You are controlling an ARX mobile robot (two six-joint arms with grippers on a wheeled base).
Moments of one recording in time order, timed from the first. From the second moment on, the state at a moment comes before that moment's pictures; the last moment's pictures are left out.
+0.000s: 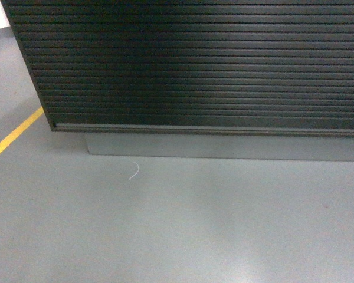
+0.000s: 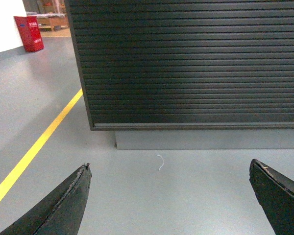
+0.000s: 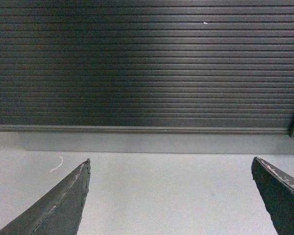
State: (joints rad) left arm 0.00 0.01 0.01 0.00 0.00 0.00; right arm 0.00 0.01 0.01 0.00 0.00 0.00
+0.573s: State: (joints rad) left arm 0.00 0.01 0.01 -0.01 0.00 0.00; right arm 0.00 0.01 0.01 0.00 0.00 0.00
